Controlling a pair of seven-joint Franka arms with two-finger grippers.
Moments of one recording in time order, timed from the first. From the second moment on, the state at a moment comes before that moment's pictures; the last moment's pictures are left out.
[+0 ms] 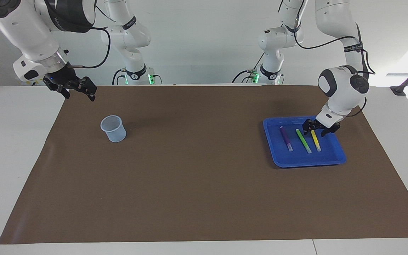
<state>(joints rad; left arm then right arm) 0.16 0.08 -0.05 -2.27 -0.02 2.32 0.32 -0.01 -0.05 -0.09 -1.71 0.01 1.56 0.05</state>
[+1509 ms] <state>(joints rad) 0.17 0.12 -0.05 -2.27 -0.02 2.36 0.35 -0.01 -0.05 -0.09 -1.71 0.01 1.56 0.05</state>
